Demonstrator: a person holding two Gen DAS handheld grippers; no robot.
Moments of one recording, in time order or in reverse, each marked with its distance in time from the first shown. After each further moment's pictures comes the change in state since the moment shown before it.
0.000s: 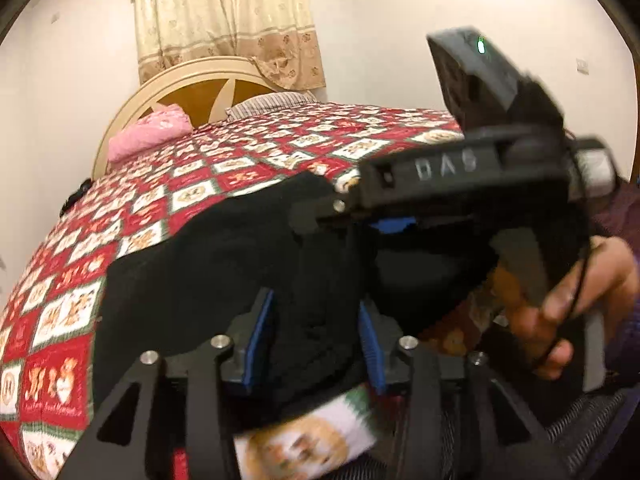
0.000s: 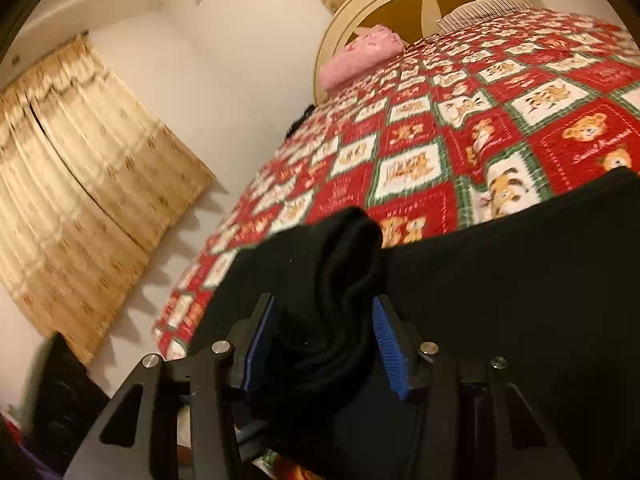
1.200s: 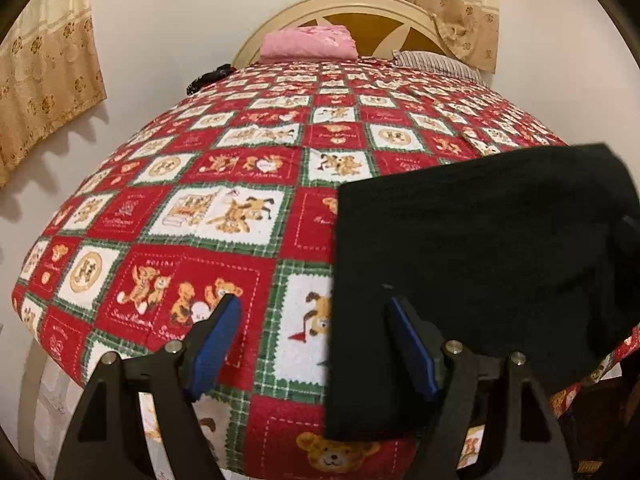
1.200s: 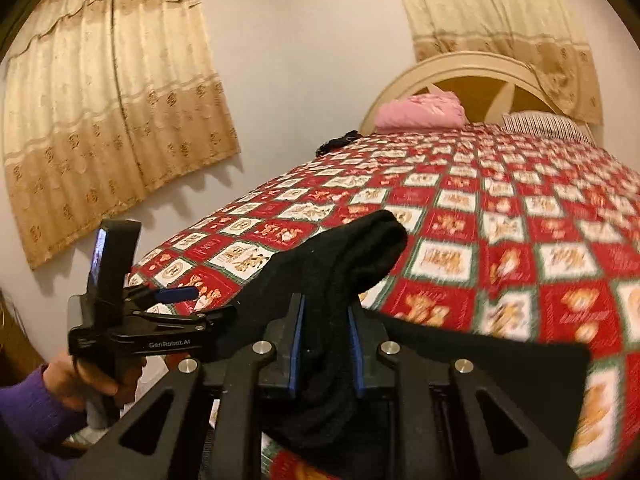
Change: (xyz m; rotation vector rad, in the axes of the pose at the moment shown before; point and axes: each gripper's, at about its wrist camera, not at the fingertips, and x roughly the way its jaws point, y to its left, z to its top) left arm 0.000 0.120 -0.002 -0.433 0.227 0.389; right arm -0.054 0.066 0.027 -0.463 -0.070 -0.087
